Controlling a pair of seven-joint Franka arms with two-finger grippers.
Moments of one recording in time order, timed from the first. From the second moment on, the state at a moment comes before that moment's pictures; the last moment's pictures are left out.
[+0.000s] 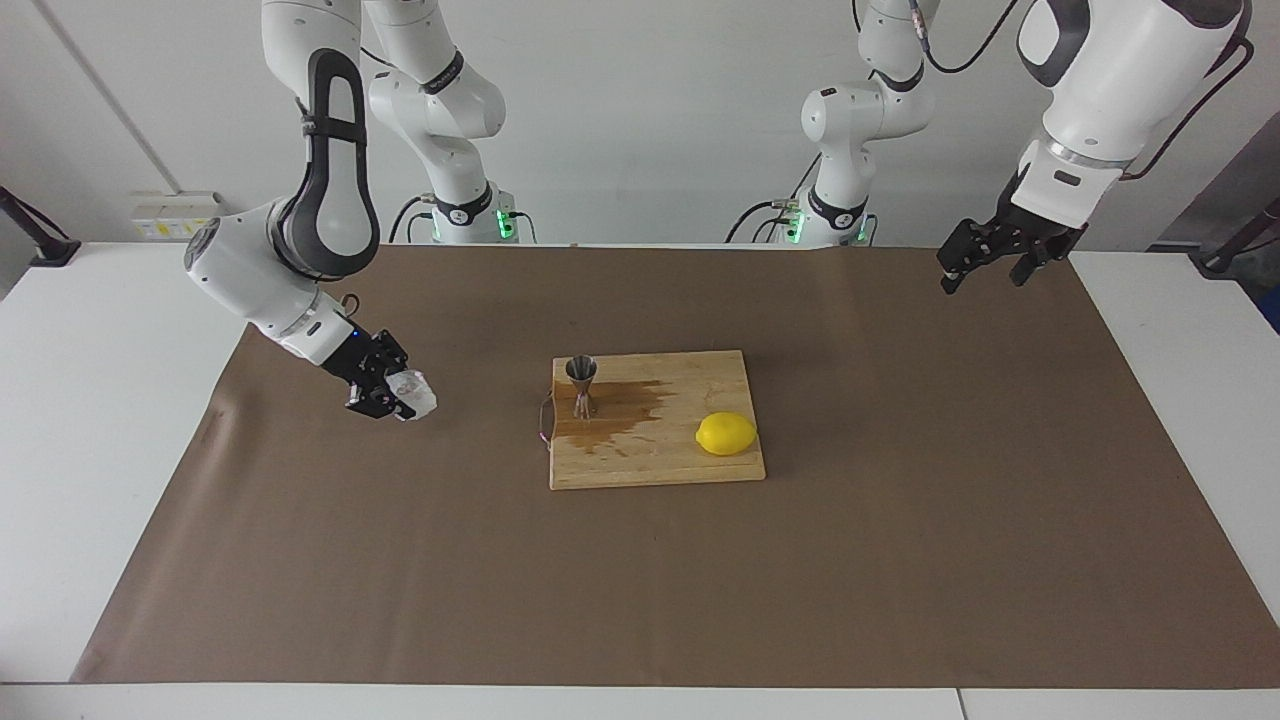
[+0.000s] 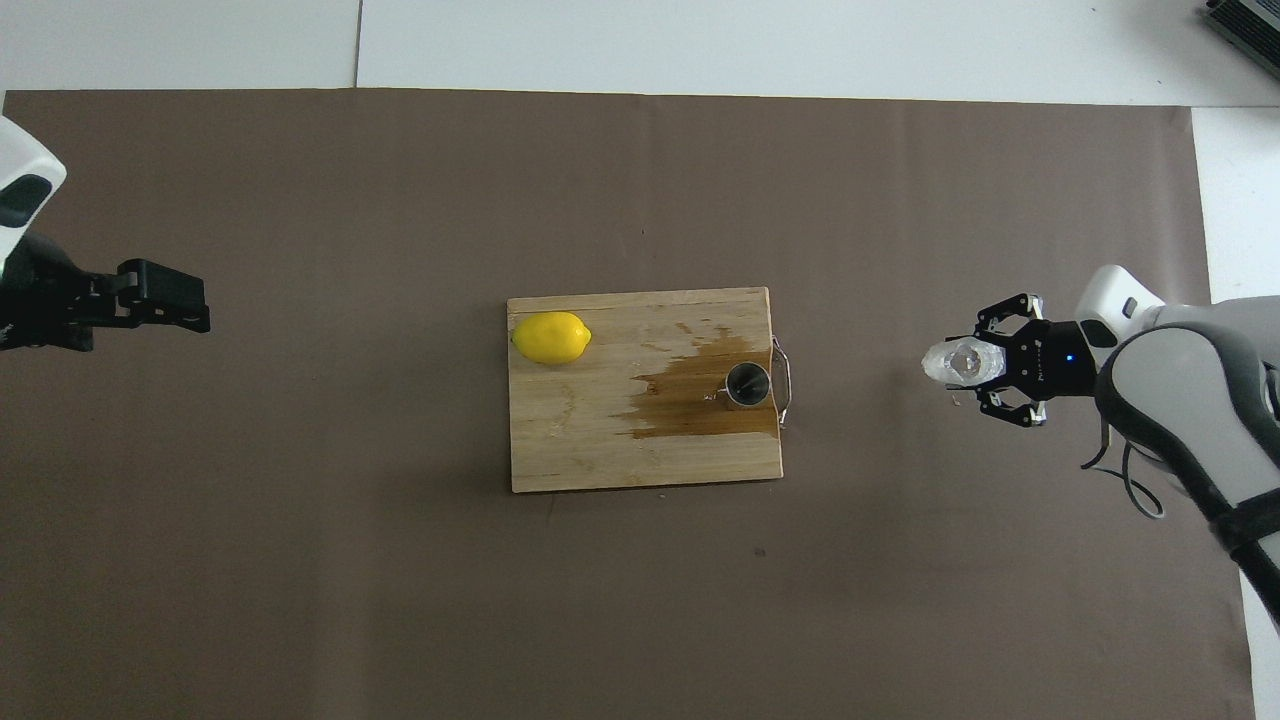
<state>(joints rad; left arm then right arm) 0.12 -0.03 -0.23 -1.61 -0.03 1.59 -0.20 -0.15 0.10 0.06 -2.17 0.64 2.22 -2.09</state>
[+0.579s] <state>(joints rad) 0.12 -0.03 -0.23 -1.61 -0.03 1.59 -0.20 0.03 0.05 0.06 -2.05 0.41 2.17 -1.68</state>
